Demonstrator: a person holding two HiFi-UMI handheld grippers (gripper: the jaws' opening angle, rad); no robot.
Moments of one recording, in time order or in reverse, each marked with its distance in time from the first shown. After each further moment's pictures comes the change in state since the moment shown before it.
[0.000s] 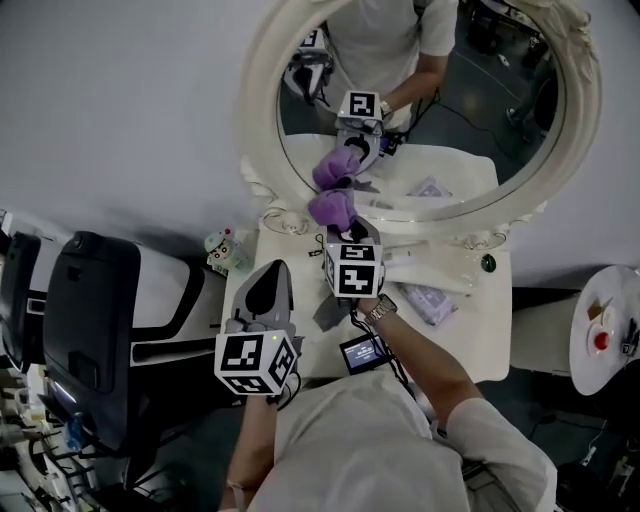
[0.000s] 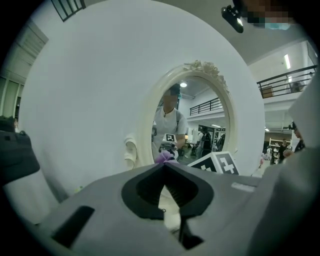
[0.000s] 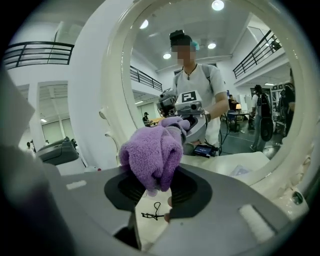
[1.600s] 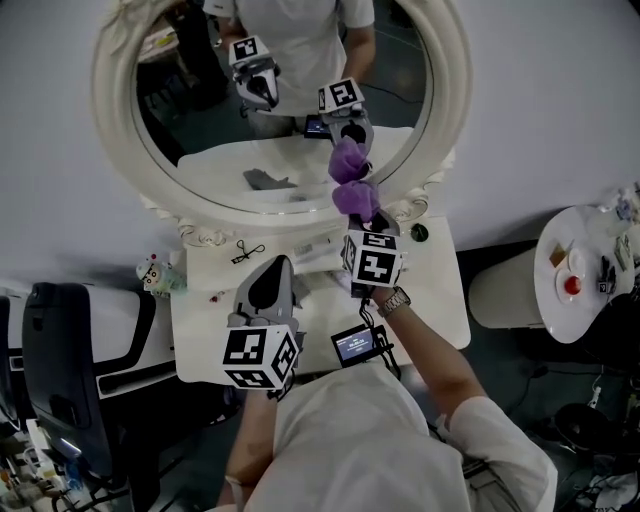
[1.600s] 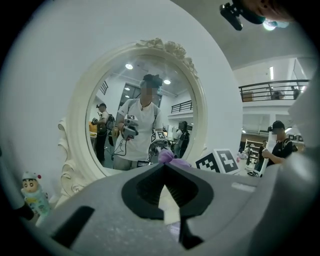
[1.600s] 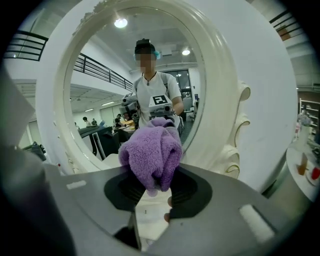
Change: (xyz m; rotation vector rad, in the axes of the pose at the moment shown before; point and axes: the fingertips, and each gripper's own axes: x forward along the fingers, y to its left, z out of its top) left arm 0.057 -0.175 -0.032 0.021 0.046 -0.246; right arm -0.114 -0.238 -0.016 0.109 -0.018 -0.324
